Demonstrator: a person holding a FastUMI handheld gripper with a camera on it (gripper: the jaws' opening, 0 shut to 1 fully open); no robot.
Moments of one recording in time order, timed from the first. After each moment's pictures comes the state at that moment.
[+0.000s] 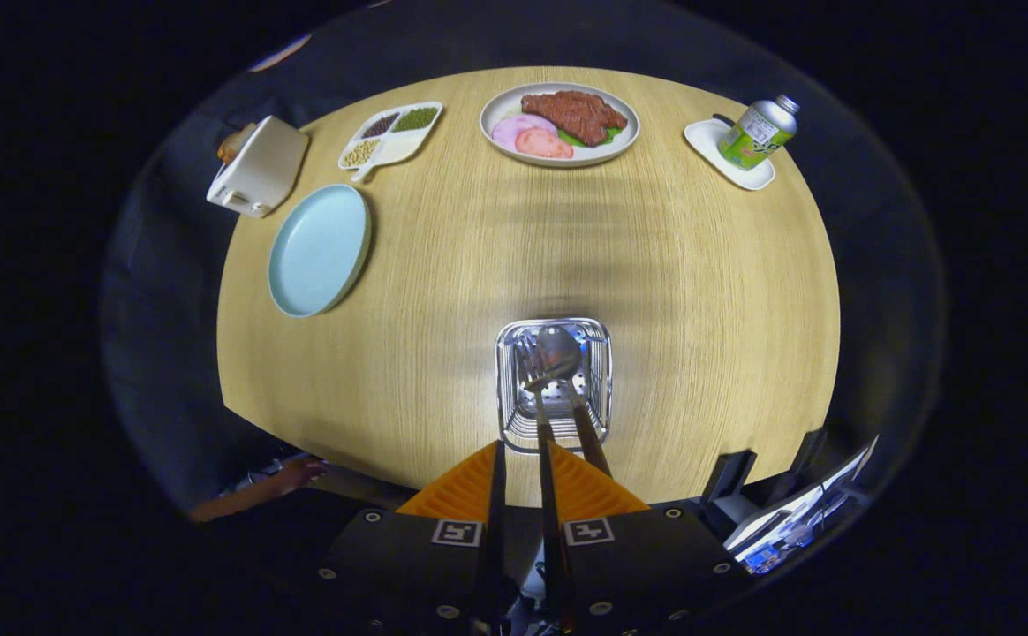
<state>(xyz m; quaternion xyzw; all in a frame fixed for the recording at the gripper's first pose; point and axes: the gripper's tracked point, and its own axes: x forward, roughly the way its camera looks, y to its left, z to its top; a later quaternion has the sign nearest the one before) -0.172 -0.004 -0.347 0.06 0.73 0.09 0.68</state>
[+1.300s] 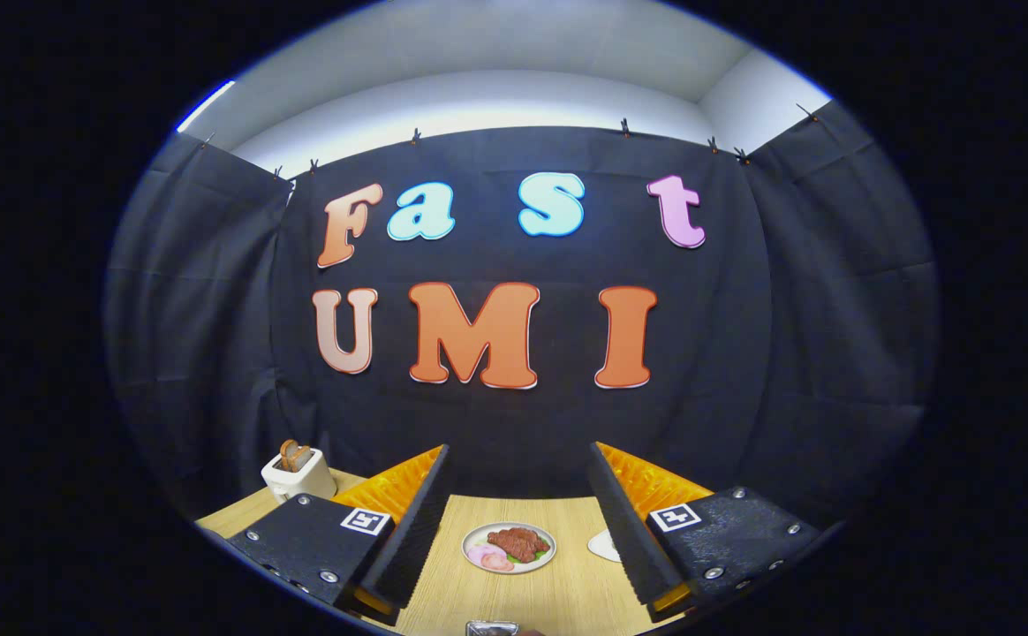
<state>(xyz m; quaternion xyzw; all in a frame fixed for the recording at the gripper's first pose) -0.005 -0.086 -0.043 0.04 0.06 0.01 1.00</state>
